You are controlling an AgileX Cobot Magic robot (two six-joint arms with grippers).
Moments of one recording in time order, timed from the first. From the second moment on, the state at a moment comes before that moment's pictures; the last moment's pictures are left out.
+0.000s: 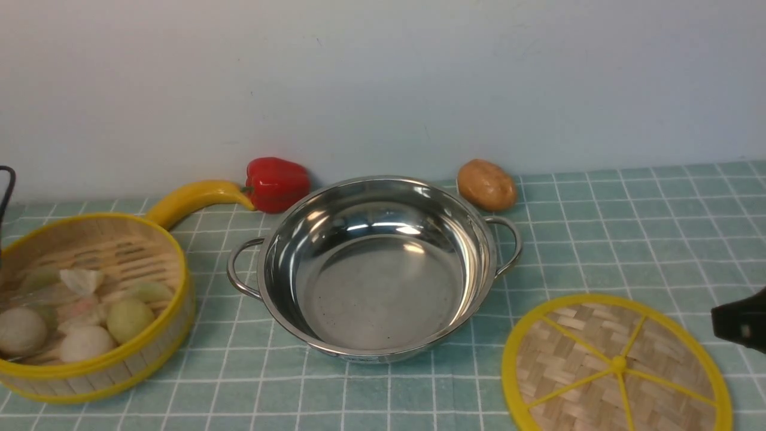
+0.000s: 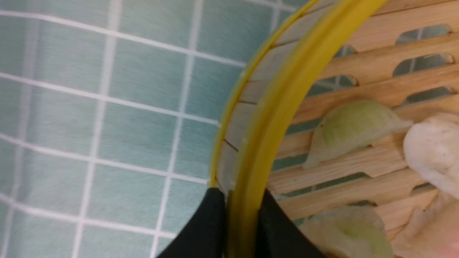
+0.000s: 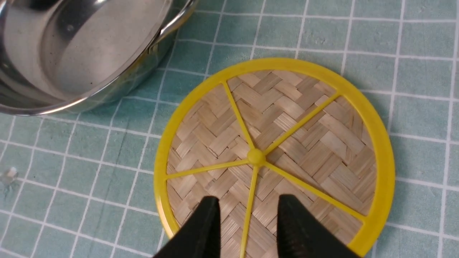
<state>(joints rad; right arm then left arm) 0.08 0.95 -0.71 0.41 0.87 -0.14 0.64 1.89 -1.40 -0.32 0.91 0.55</state>
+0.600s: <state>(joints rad) 0.08 0.95 -0.71 0.41 0.93 -0.16 0.52 1.81 -1.64 -0.39 1.17 0.46</state>
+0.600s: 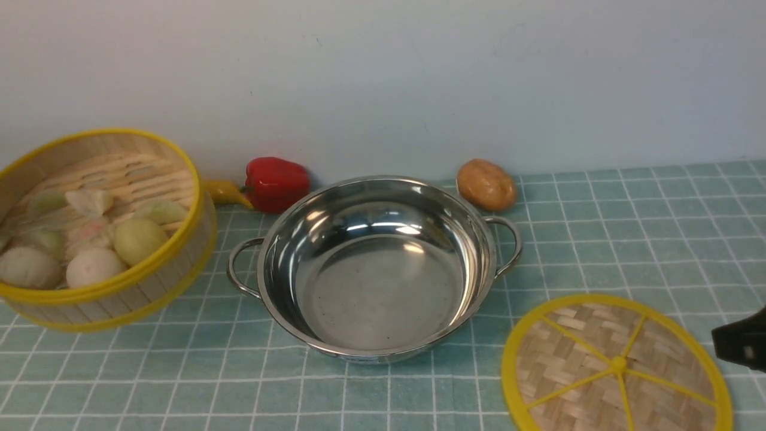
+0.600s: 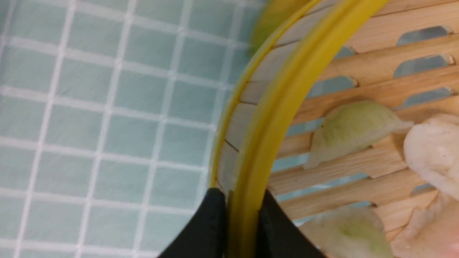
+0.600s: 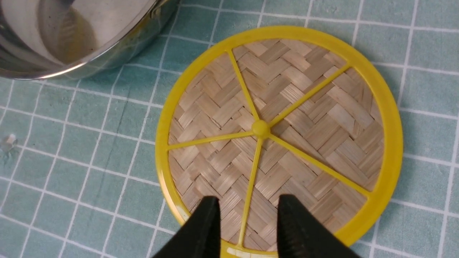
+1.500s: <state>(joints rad) 0.08 0.95 -0.71 0.41 0.94 -0.16 -0.16 2.06 -1.78 -0.20 1.04 0.23</state>
